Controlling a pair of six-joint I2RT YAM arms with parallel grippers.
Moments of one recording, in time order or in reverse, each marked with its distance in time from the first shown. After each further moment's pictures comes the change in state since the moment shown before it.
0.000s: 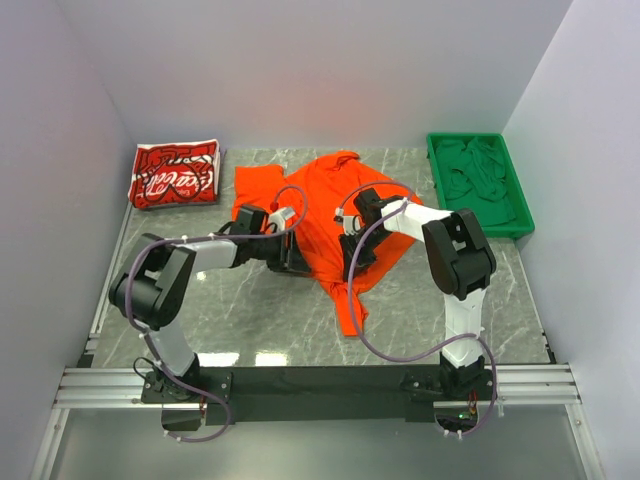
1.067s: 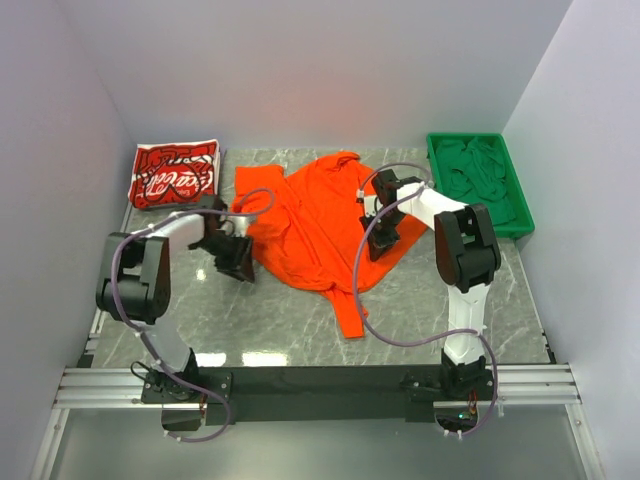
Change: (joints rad) left arm 0.229 0.012 0.195 -0.753 -0.236 0.572; right arm -0.129 0.043 0.164 -0.132 0.312 -0.085
